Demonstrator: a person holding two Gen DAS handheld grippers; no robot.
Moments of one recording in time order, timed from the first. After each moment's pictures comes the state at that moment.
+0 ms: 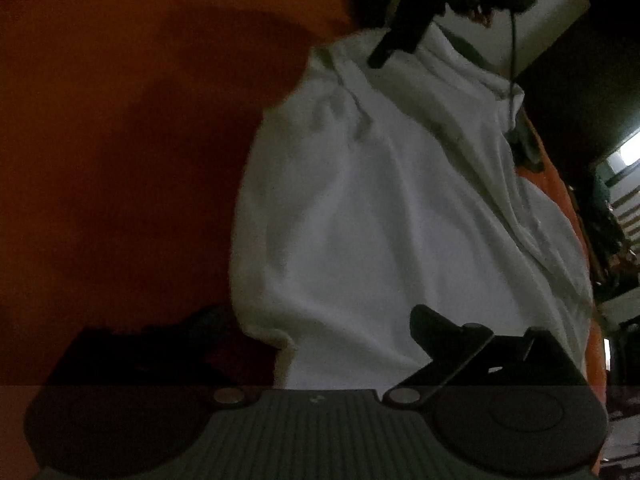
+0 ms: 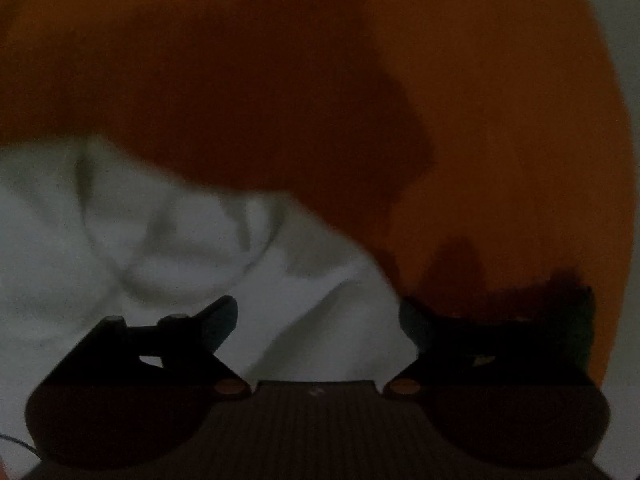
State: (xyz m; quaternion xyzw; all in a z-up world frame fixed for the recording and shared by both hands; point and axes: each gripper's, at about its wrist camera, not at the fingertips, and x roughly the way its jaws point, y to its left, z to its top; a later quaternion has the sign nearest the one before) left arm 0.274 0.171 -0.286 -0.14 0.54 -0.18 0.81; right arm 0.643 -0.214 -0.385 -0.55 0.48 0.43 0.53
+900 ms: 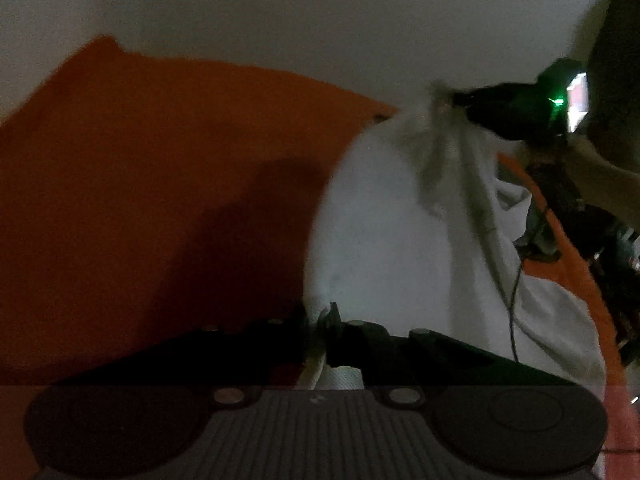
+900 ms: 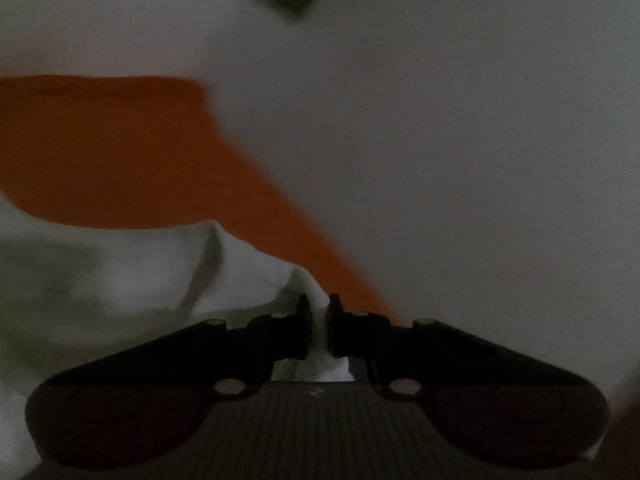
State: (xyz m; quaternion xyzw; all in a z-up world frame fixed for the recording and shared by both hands) left arm 0.262 0.207 -0.165 -0.09 0.39 -0.10 0.91; right arm 0.577 -0.371 -0.268 -0.32 0.13 0.16 0.93
